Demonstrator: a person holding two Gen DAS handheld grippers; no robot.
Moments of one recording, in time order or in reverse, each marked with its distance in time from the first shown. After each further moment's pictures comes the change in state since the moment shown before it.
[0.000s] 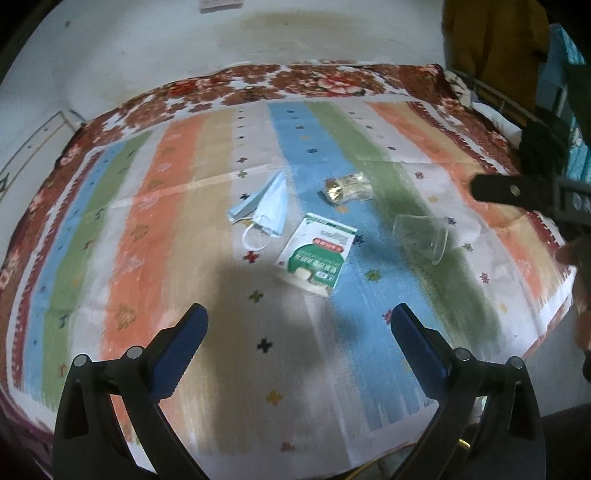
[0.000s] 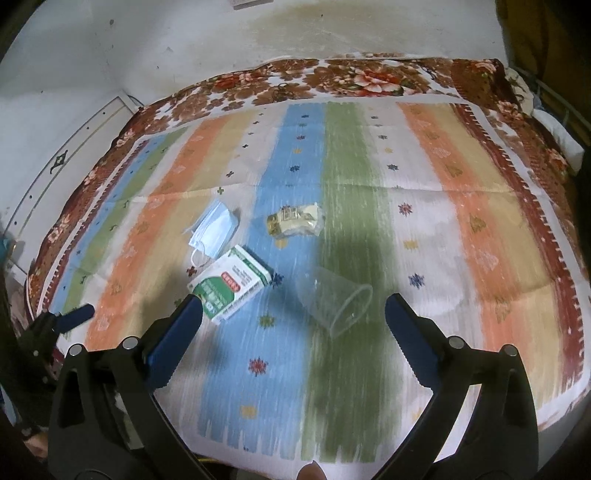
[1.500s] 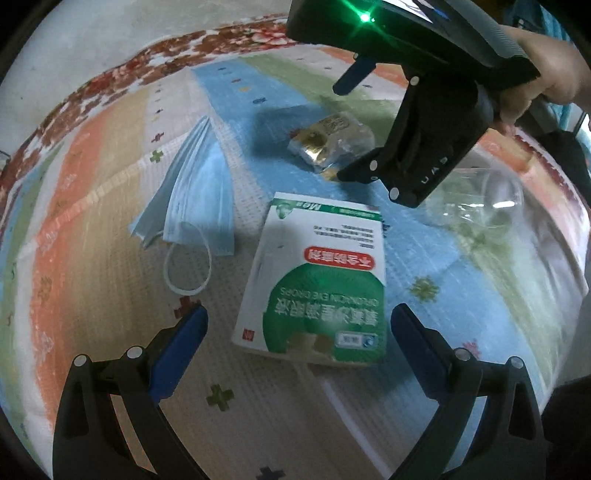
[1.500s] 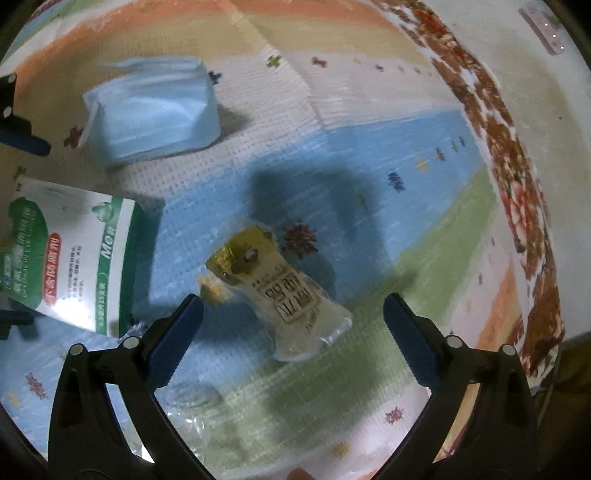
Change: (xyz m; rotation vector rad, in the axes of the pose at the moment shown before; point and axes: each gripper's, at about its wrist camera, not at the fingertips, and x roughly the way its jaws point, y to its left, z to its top) left arm 0.150 0.002 0.025 0.204 0.128 -0.142; right arm 0.230 0.059 0.058 -1.058 0.340 -0.143
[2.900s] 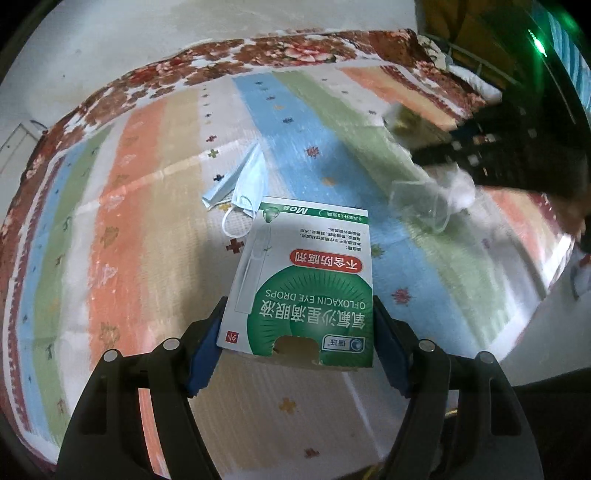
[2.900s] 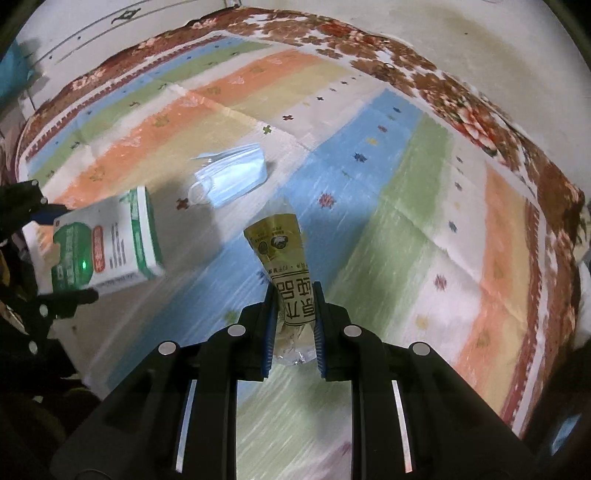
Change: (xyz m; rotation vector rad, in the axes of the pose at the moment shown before) left arm -0.118 -0.013 -0.033 -0.110 -0.018 0.059; right arm -0.146 0.029 -0.088 0.485 -0.195 0.129
